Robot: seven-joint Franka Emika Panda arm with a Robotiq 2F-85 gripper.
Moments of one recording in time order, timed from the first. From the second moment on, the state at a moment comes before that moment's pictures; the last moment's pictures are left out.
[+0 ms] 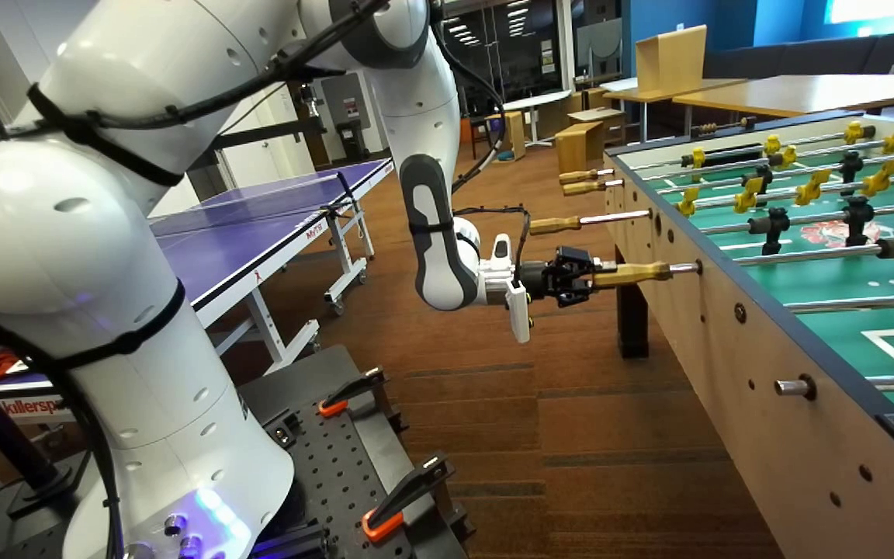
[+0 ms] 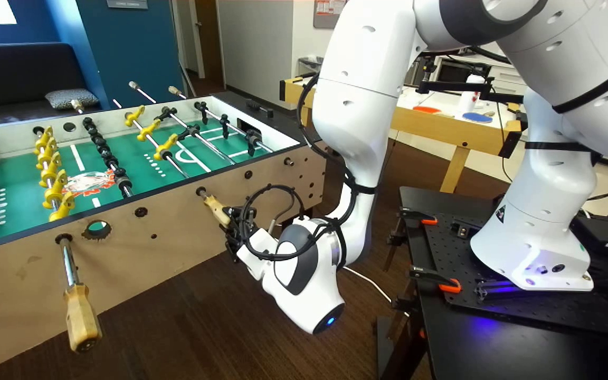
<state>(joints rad) 0.18 0.93 0.23 -2.01 -2.15 1.60 1.59</state>
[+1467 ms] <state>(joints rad) 0.11 0.88 0.29 -1.98 -2.01 1.74 1.95</state>
